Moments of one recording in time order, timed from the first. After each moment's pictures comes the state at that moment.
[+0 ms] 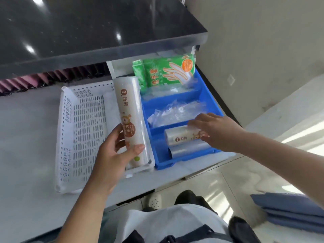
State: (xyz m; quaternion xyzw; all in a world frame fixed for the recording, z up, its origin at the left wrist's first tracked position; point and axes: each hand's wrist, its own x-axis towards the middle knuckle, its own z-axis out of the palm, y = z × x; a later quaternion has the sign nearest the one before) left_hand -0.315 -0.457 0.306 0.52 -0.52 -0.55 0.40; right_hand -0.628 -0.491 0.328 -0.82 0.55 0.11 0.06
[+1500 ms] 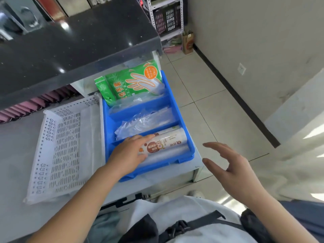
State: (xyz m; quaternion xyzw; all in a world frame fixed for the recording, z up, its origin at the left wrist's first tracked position) left_hand -0.491 -0.508 0.283 0.58 -0.78 -0.24 -0.03; right_hand -0.781 -0.396 0.282 -0.57 0.66 -0.33 0.36
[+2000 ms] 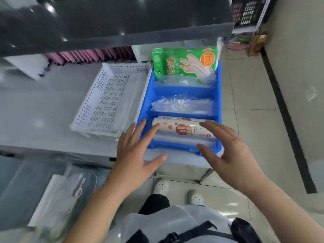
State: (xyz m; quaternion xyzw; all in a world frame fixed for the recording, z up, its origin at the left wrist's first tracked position) left_hand -0.512 -0.372 0.328 0.72 -0.65 -0.17 0.17; right_hand -0.753 -0.440 0.322 -0.77 0.48 -0.25 0.34
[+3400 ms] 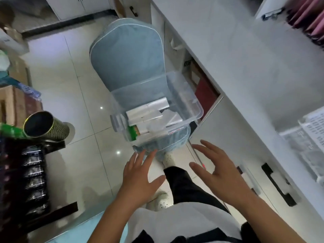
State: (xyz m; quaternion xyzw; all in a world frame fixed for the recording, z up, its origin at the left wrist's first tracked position) left_hand -0.247 0.045 0.221 0.92 -0.10 -0.30 0.24; right_hand -0.304 -0.185 0.277 -0.92 0.11 0.09 0.37
